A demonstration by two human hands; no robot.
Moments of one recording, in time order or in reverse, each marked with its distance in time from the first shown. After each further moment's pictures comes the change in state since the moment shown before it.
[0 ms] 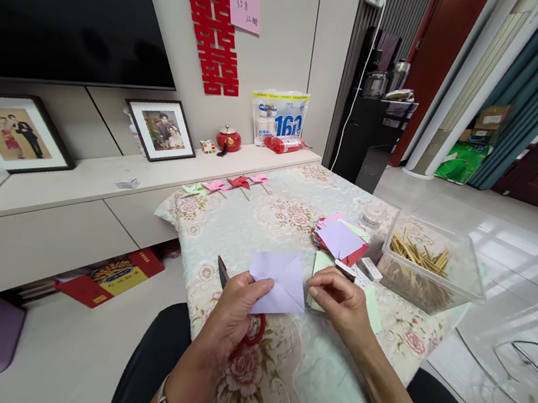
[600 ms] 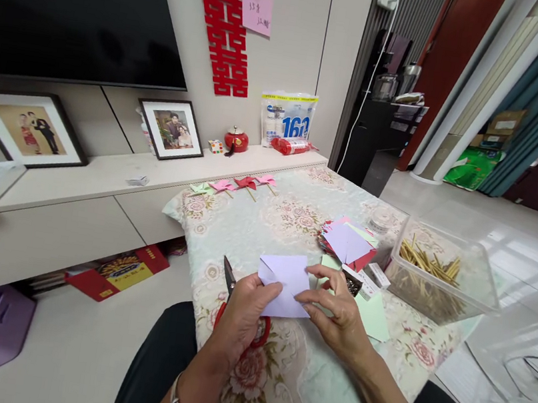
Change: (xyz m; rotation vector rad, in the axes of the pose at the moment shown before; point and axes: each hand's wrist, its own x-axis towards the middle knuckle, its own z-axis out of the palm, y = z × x) left_hand 0.006 -0.007 0.002 0.022 0.032 0.021; right_hand -0.002 0.003 0.005 -0.461 -0.163 -0.402
